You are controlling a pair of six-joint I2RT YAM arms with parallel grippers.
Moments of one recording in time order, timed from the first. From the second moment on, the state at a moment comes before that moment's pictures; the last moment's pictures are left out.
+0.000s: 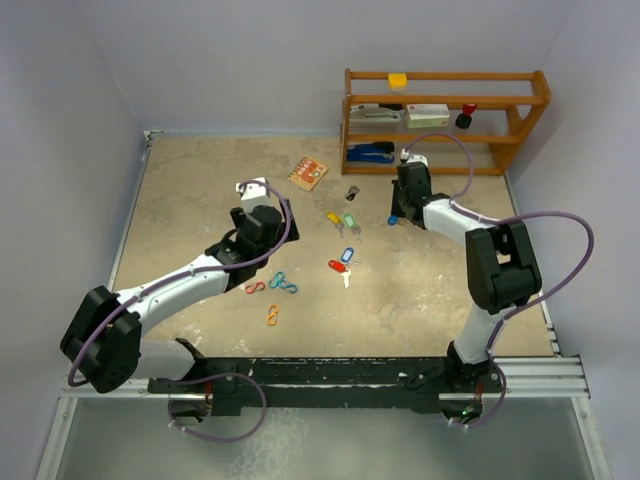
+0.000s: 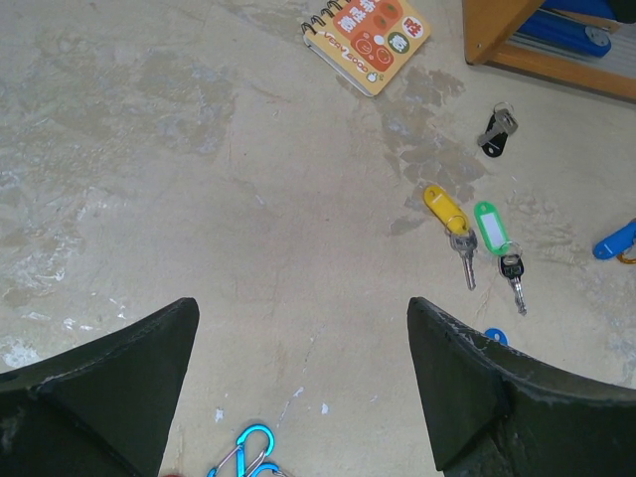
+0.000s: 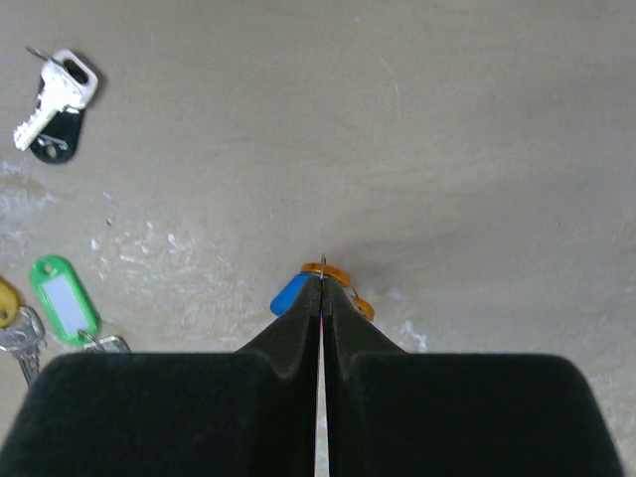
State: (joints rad) left arm -0.69 1.31 0.79 0.00 -0.56 -0.59; right arm 0.28 1.77 1.10 -0.12 0.24 0.26
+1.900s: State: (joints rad) left arm -0.68 1.37 0.75 0.01 -0.56 -0.60; right arm 0.49 1.90 1.13 -0.05 0.07 0.21
